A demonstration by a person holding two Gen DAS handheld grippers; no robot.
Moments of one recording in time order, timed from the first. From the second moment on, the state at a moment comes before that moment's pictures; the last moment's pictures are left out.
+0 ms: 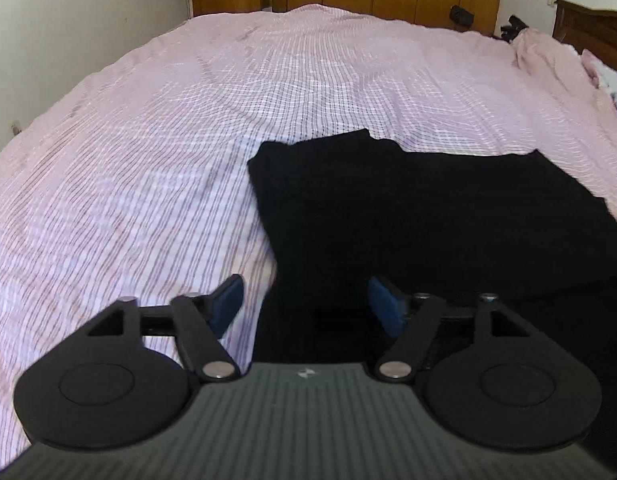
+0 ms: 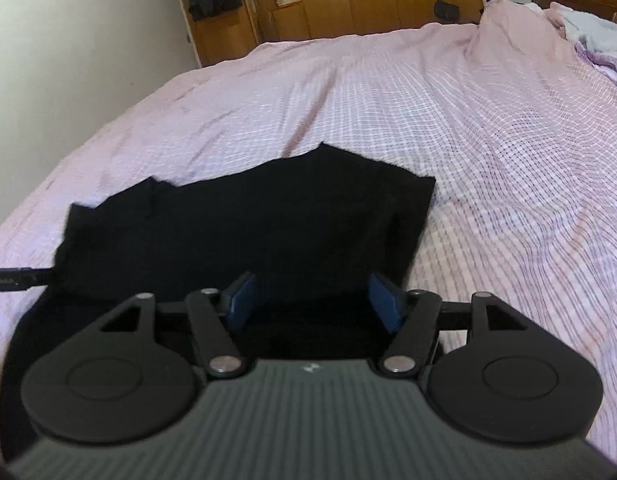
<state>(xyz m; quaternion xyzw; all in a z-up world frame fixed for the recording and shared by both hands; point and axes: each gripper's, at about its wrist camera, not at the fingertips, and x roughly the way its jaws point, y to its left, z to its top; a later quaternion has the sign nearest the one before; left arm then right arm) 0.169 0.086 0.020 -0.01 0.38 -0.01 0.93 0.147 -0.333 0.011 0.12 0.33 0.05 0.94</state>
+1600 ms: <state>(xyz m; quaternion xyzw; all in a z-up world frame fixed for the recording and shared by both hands) -0.031 0.066 -0.024 0.02 0.42 -0.07 0.91 -0.040 -0.329 -0.031 0.15 0.41 0.03 0.90</state>
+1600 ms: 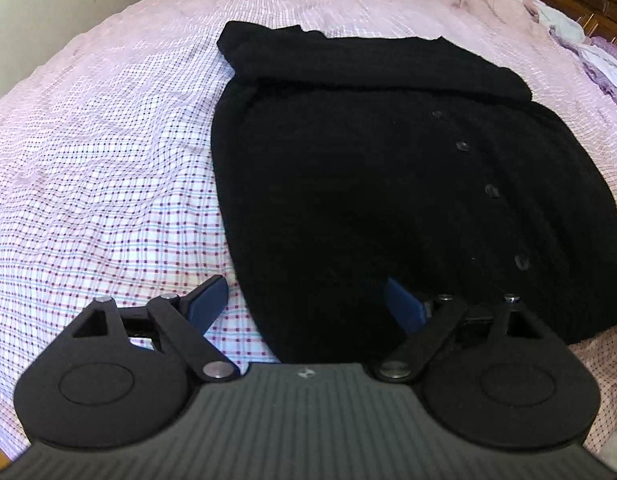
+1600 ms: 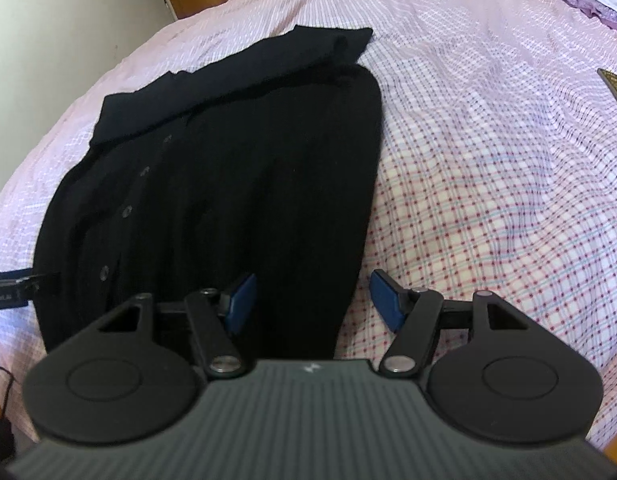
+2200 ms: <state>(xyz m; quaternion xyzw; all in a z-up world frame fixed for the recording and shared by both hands) -0.030 0.068 -0.014 0.00 0.39 -0.10 0.92 -0.041 -0.328 -0.040 0.18 0.40 0.05 0.90</state>
